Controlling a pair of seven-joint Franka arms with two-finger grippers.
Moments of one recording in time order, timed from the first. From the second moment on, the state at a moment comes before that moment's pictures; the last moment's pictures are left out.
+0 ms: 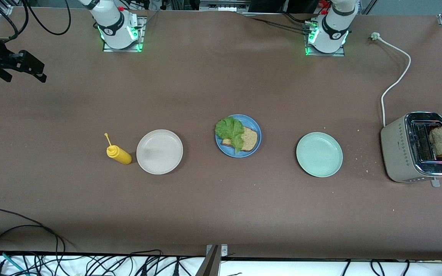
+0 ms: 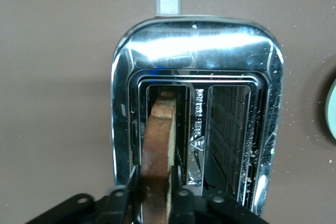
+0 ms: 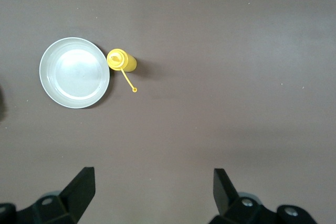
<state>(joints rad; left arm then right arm) 0.49 0.51 -0.03 -1.45 0.02 1.81 0.44 -0.02 -0.13 0.04 -1.73 -0.01 1.63 0.02</state>
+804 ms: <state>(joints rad) 0.35 0.40 -0.07 -1.25 0.01 1.42 0.44 -0.02 -0.13 0.04 -1.72 -0.01 1.62 0.02</state>
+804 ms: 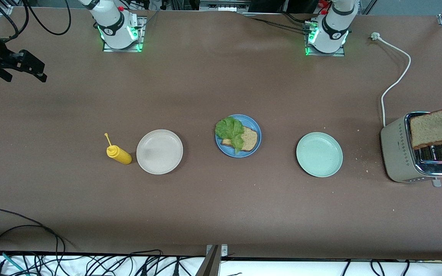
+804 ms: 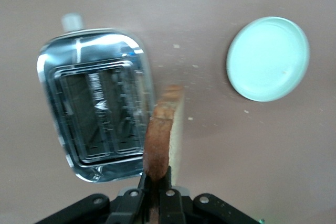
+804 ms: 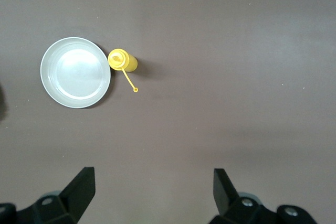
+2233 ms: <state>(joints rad) -0.21 0.89 -0.06 -1.30 -1.02 1.50 0.60 -0.02 -0.13 0.05 -1.71 0.00 1.60 0.02</state>
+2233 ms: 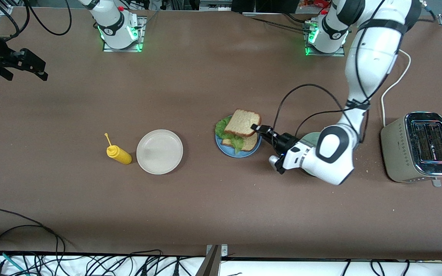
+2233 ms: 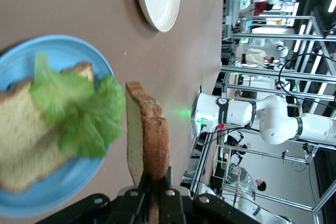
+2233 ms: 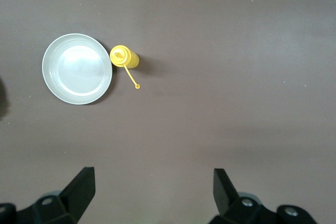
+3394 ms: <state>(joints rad) -0.18 0.85 -0.03 -1.31 -0.76 1.60 0.80 -0.02 -0.13 0.05 -1.71 0.00 1.60 0.02</state>
